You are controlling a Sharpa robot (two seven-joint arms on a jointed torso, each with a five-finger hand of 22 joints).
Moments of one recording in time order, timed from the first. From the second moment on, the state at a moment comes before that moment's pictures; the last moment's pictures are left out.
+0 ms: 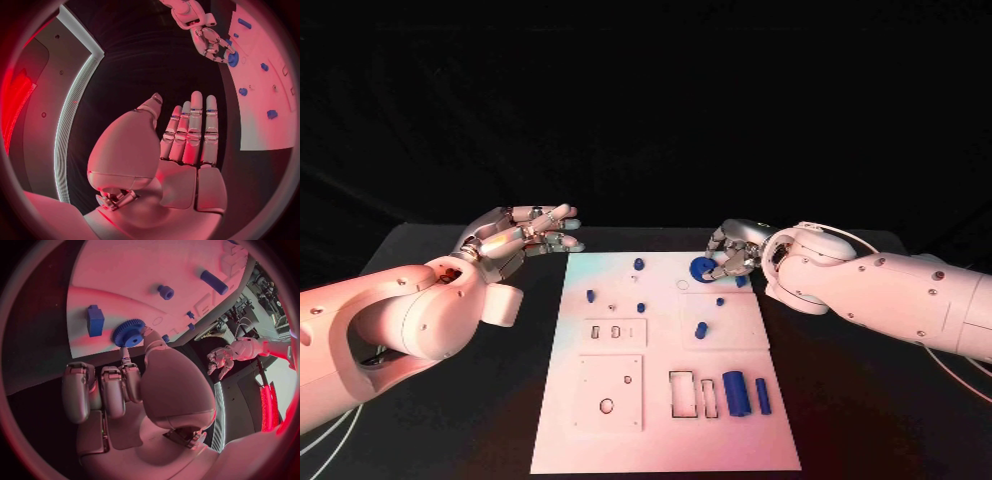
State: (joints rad) left arm 1.28 -1.07 -0.02 1.75 0.01 -0.33 0.34; left_hand 1.36 -0.07 0.19 0.19 0.05 0.94 0.22 0.10 0.07 1.04 0.17 0.12 0.08 1.09 0.10 0.44 0.25 0.18 0.85 0.25 0.43 0.18; right arm 1.33 -0.72 -0.12 1.33 -1.33 -0.22 -0.25; right_hand 1.34 -0.11 -0.02 0.14 0.40 0.84 0.16 0.34 0.20 1.43 0.07 1.45 1.31 1.46 0.00 1.57 1.31 0.05 1.46 0.11 1.46 1.31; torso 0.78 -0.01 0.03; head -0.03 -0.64
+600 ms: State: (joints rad) left arm 1.28 -1.07 -0.02 1.75 0.01 -0.33 0.33; left_hand 1.36 -0.07 0.19 0.19 0.05 0.94 0.22 0.10 0.07 1.04 0.17 0.12 0.08 1.08 0.11 0.44 0.25 0.18 0.85 0.25 0.43 0.18; right arm 1.33 -0.71 -0.12 1.34 -1.43 -0.23 -0.25; right_hand 1.35 -0.10 -0.01 0.13 0.38 0.85 0.15 0.36 0.20 1.45 0.07 1.47 1.31 1.46 0.00 1.57 1.31 0.05 1.46 0.11 1.47 1.31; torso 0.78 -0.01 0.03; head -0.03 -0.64
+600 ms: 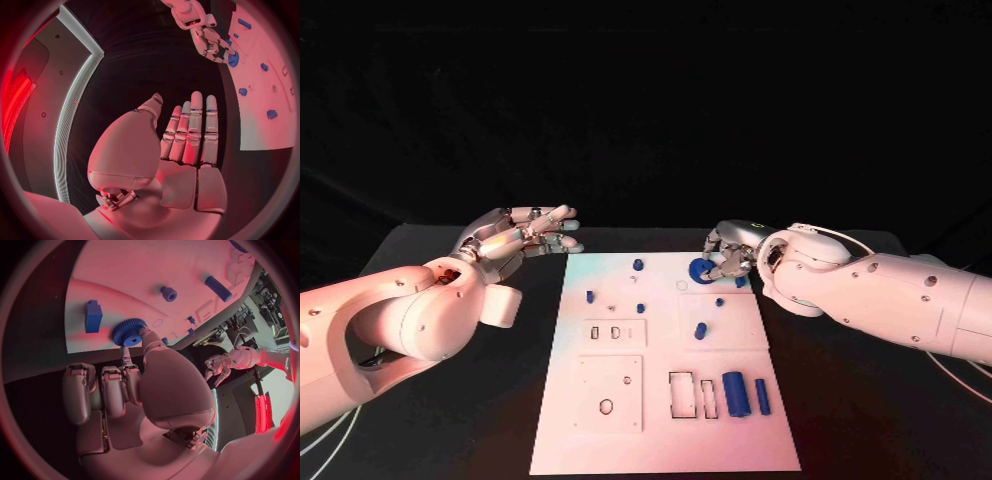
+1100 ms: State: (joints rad) left arm 1.28 -1.07 -0.02 1.75 0.01 -0.32 0.32; left_hand 1.36 -0.07 0.19 0.19 0.05 0.94 0.22 0.10 0.07 1.04 0.17 0.12 0.08 1.08 0.11 0.44 0.25 0.18 0.85 0.25 0.43 0.18; right arm 1.32 -0.70 -0.12 1.34 -1.54 -0.23 -0.27; right_hand 1.35 -0.10 -0.01 0.13 0.37 0.85 0.14 0.38 0.21 1.45 0.07 1.47 1.31 1.46 0.00 1.57 1.31 0.05 1.46 0.11 1.47 1.31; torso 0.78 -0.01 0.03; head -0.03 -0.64
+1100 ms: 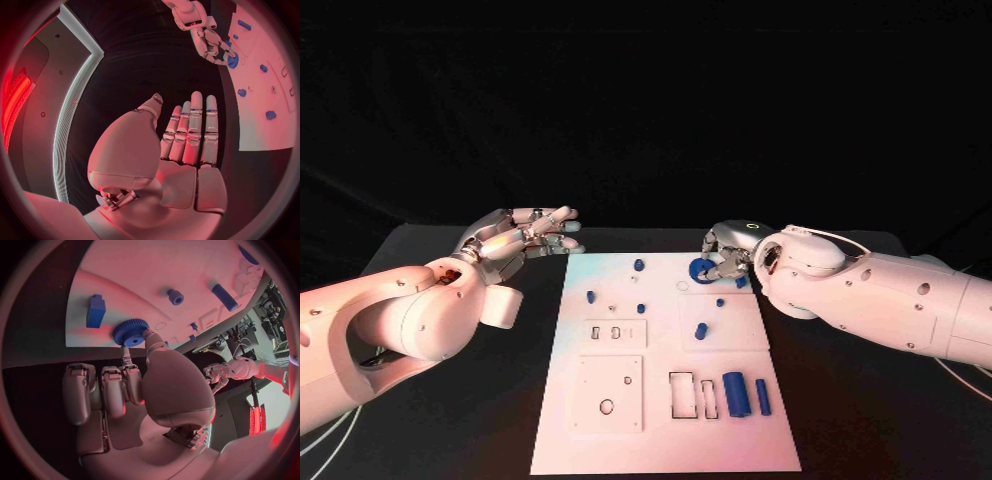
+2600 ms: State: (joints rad) left arm 1.28 -1.07 -0.02 1.75 0.01 -0.31 0.30; left_hand 1.36 -0.07 0.19 0.19 0.05 0.94 0.22 0.10 0.07 1.04 0.17 0.12 0.08 1.08 0.11 0.44 0.26 0.18 0.85 0.25 0.43 0.18; right arm 1.32 -0.72 -0.11 1.54 -1.74 -0.37 -0.32; right_hand 1.33 -0.13 0.21 0.11 0.33 0.96 0.14 0.33 0.19 1.47 0.04 1.49 1.31 1.47 -0.03 1.56 1.31 0.04 1.47 0.08 1.50 1.31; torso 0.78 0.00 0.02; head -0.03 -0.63
